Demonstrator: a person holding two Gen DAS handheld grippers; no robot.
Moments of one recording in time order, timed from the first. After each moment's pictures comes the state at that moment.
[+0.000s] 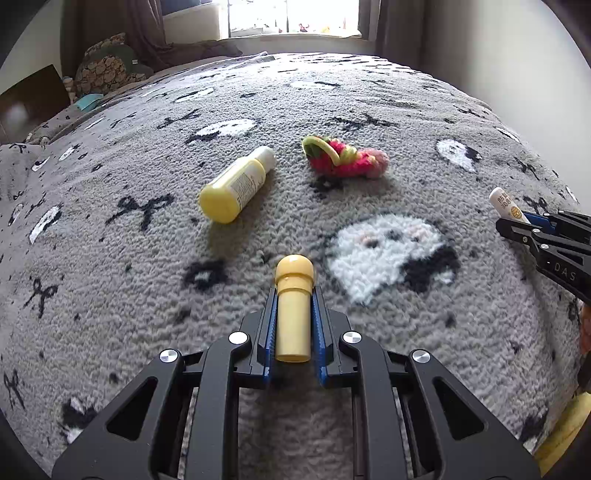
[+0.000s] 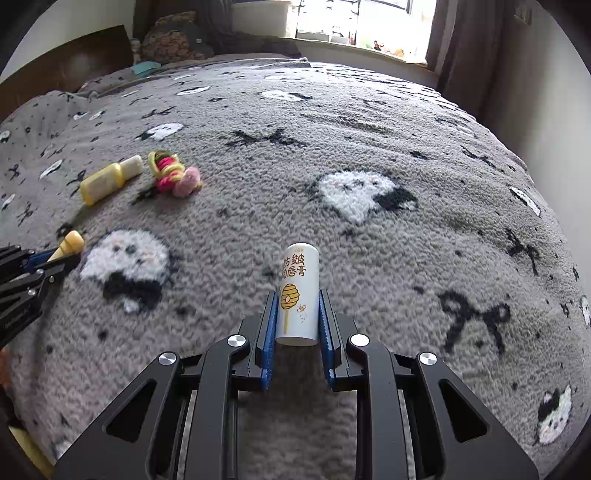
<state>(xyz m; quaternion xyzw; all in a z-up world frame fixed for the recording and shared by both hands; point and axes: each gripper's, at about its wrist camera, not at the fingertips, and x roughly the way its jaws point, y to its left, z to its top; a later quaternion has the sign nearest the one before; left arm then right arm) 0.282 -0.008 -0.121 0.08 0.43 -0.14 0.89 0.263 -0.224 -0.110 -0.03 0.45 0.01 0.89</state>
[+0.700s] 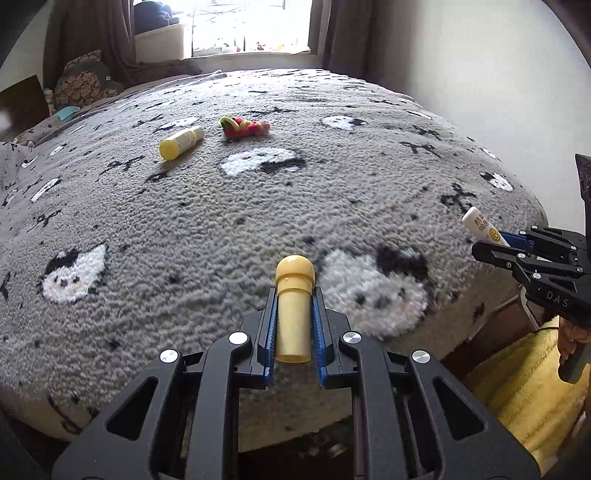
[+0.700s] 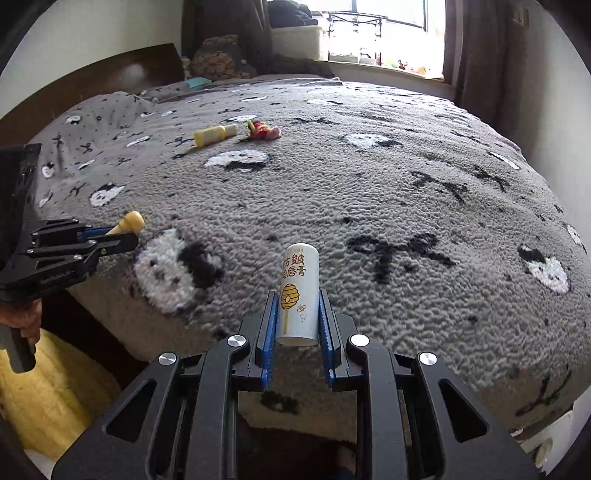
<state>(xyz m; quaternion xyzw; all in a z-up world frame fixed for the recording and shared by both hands) 0.109 -0.020 -0.116 0.07 0.40 -0.23 0.89 0.070 -0.229 -0.100 -0.01 0.40 0.09 0.91</state>
